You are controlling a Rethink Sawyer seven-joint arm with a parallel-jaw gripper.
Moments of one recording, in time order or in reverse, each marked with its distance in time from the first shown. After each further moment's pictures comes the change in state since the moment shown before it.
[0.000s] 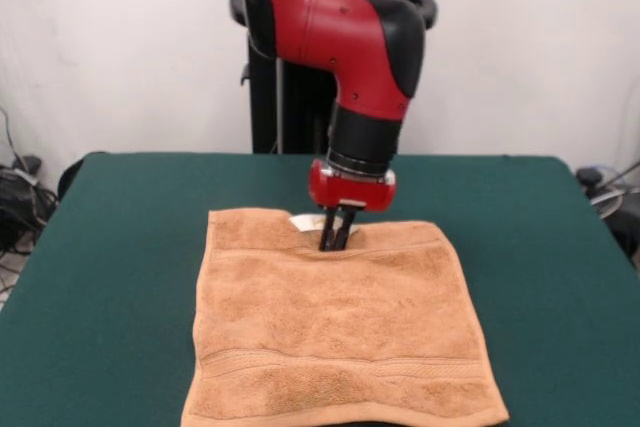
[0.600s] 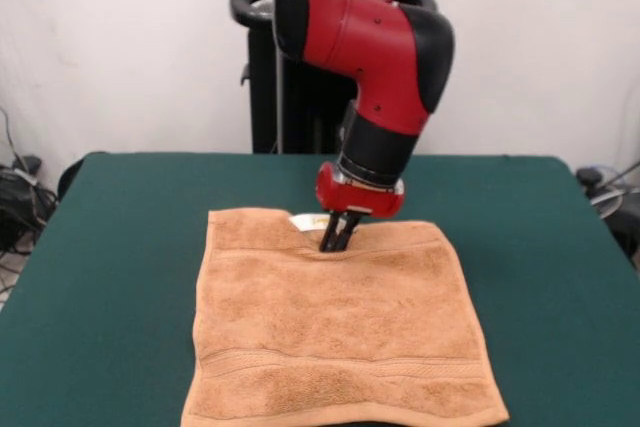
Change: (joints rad) arm 0.130 0.039 -0.093 -0.096 0.067 0.175 0.000
